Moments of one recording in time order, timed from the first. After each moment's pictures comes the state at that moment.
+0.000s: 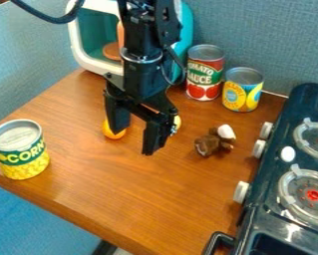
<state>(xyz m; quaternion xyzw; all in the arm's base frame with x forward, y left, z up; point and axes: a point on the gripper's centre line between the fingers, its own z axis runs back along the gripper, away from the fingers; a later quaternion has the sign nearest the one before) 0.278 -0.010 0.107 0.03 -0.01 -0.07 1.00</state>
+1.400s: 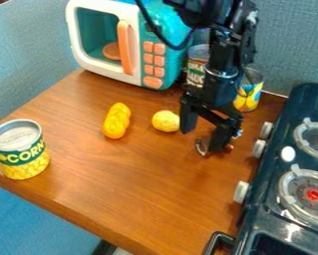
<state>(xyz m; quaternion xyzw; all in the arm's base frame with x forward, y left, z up) 0.378 -0.057 0.058 0.03 0.03 -0.12 0.99</state>
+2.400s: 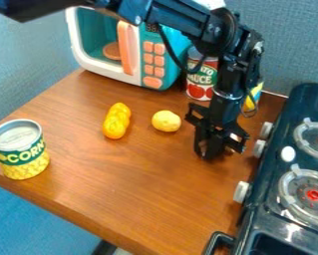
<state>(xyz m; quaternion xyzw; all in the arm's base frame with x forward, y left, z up) 0.389 -0.059 0.021 0.04 0.06 -0.09 0.99</state>
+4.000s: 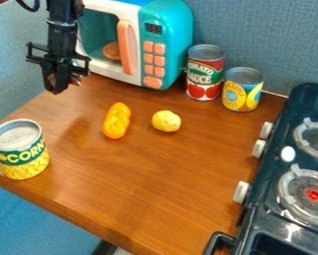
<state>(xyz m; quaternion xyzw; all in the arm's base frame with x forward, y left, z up) 0.348 0.198 0.069 0.07 0.10 0.20 0.97</state>
